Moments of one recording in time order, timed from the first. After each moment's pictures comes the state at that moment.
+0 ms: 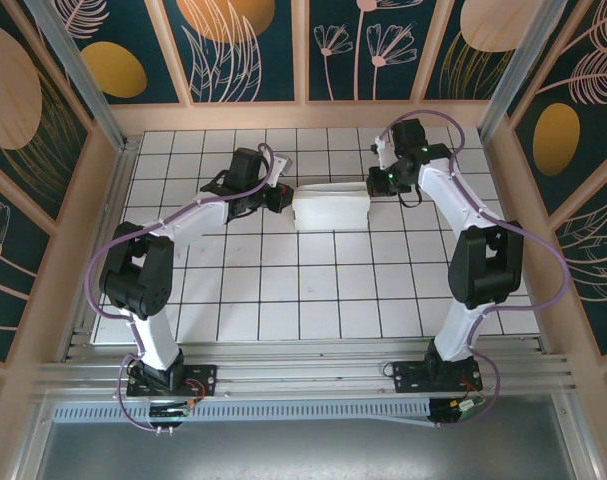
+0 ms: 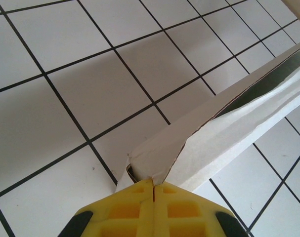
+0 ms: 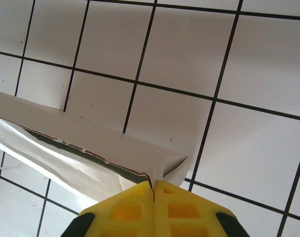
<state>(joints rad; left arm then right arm) -0.45 1.83 1.31 -0.19 0.37 -0.13 0.23 1.81 1.59 -0.86 -0.29 0.05</state>
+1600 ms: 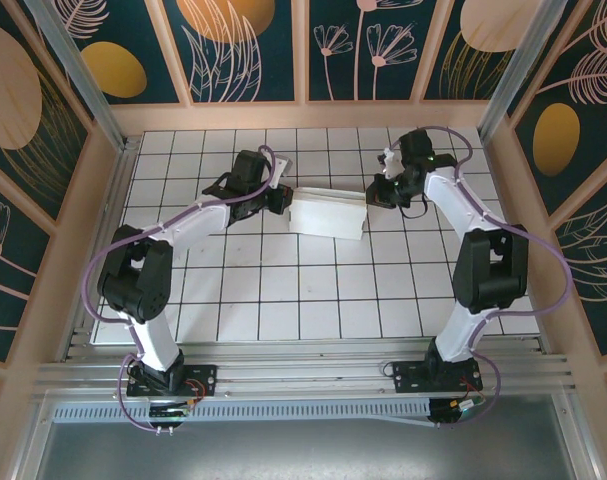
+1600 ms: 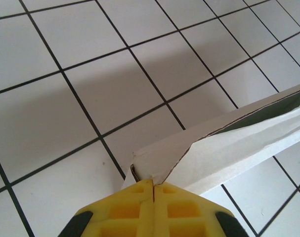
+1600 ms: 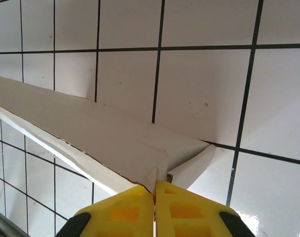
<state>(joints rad) -0.49 1.80 1.28 -0.19 0.28 -0.16 0.20 1.75 1.46 -0.83 -0.47 0.22</state>
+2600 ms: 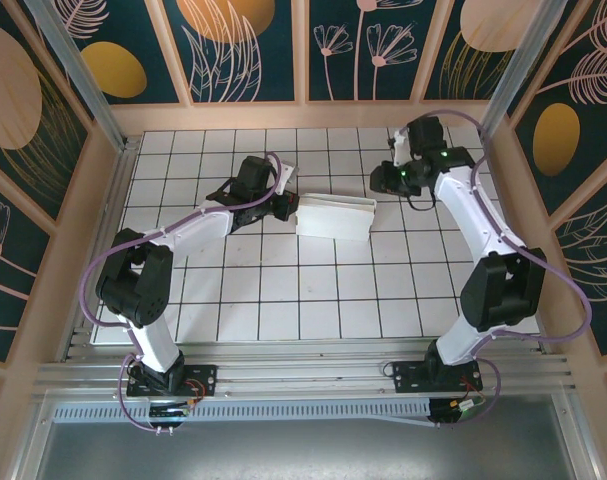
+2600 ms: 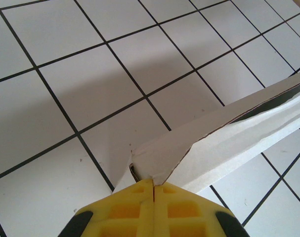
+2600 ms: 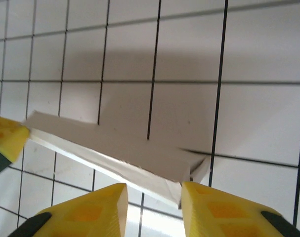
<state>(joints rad) -0.52 1.78 1.25 -0.16 0.28 -0.16 0.21 1.64 1.56 -0.89 -0.32 0.24</state>
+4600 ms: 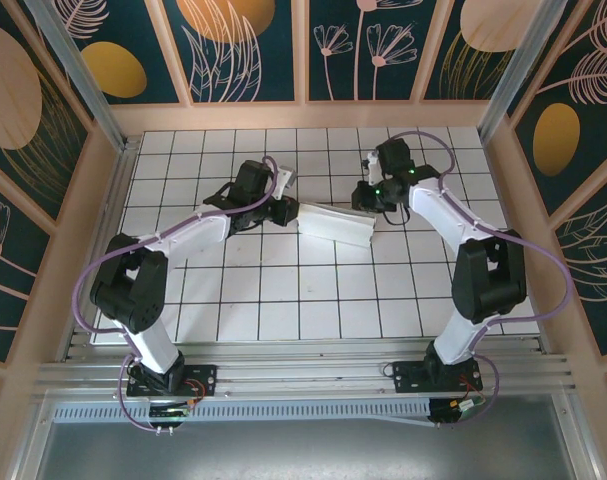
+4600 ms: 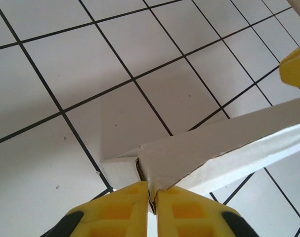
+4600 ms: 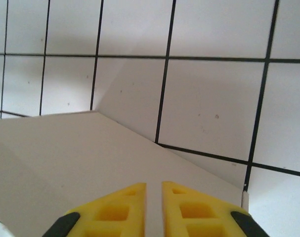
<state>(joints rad) -0.53 1.74 1.21 -0.19 0.32 -0.22 0.32 1.70 1.37 -0.69 -0.30 0.29</state>
